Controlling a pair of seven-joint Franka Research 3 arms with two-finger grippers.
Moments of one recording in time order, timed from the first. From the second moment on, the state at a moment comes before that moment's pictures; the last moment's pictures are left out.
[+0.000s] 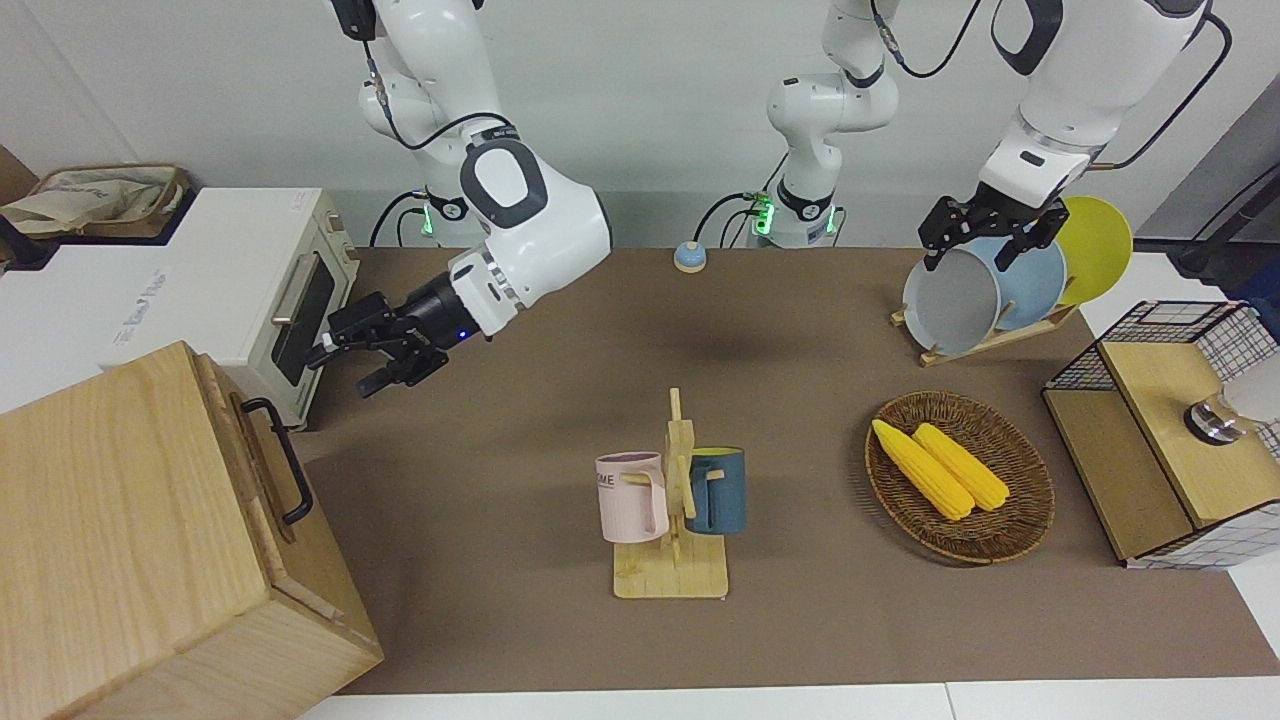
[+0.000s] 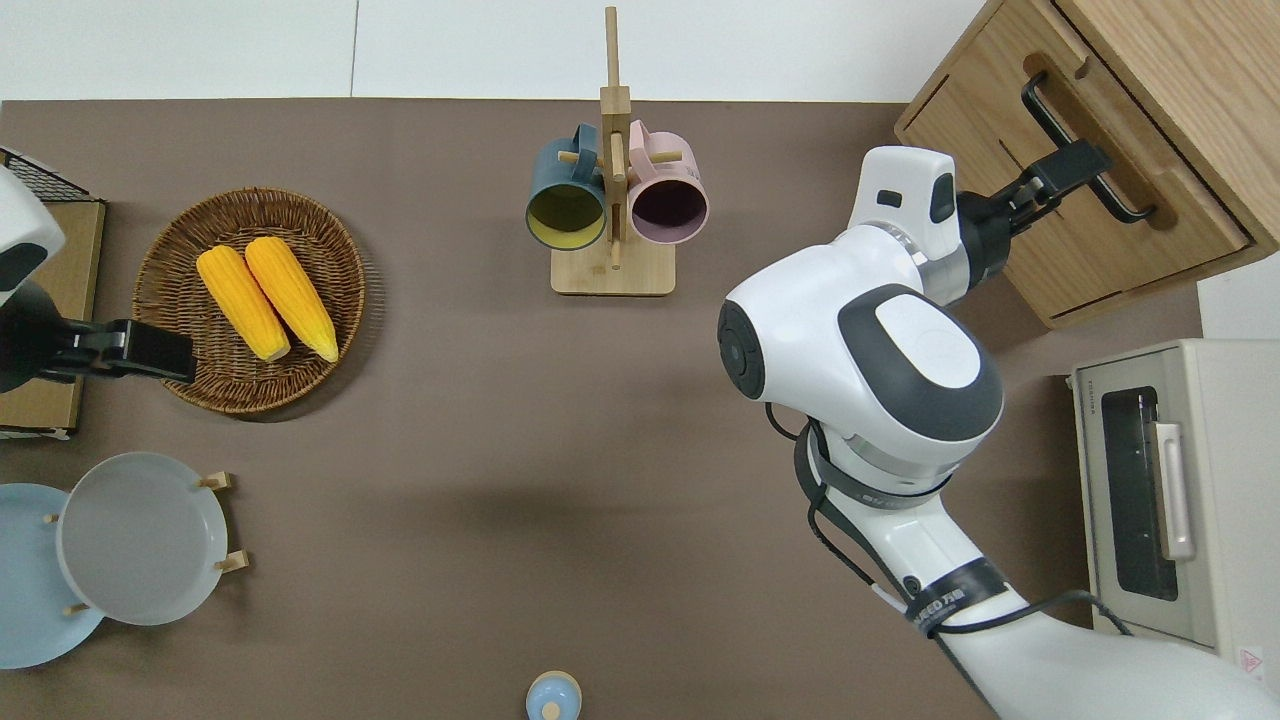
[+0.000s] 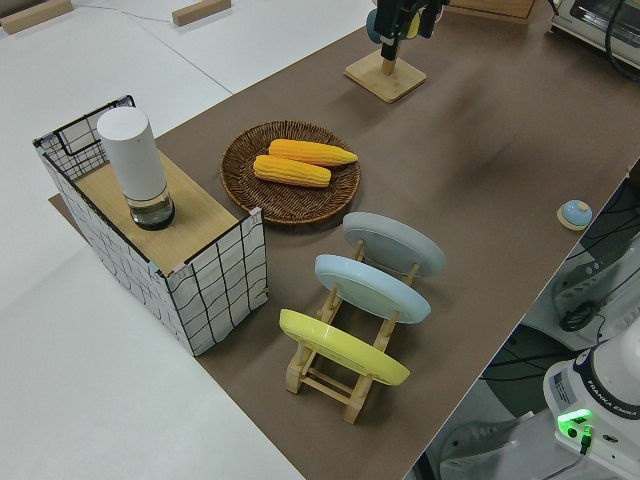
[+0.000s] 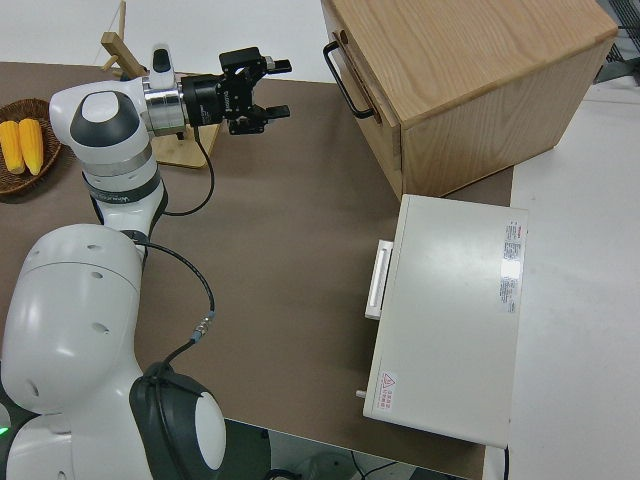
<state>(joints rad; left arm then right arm) 0.03 0.04 -0.06 -1.51 0.00 1.52 0.02 0.25 0.32 0.15 -1.64 -1.40 1.69 0.28</state>
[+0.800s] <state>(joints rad) 0.03 0.04 -0.06 -1.51 0.00 1.52 0.02 0.25 0.44 0.07 -1.65 -1.59 1.70 0.48</state>
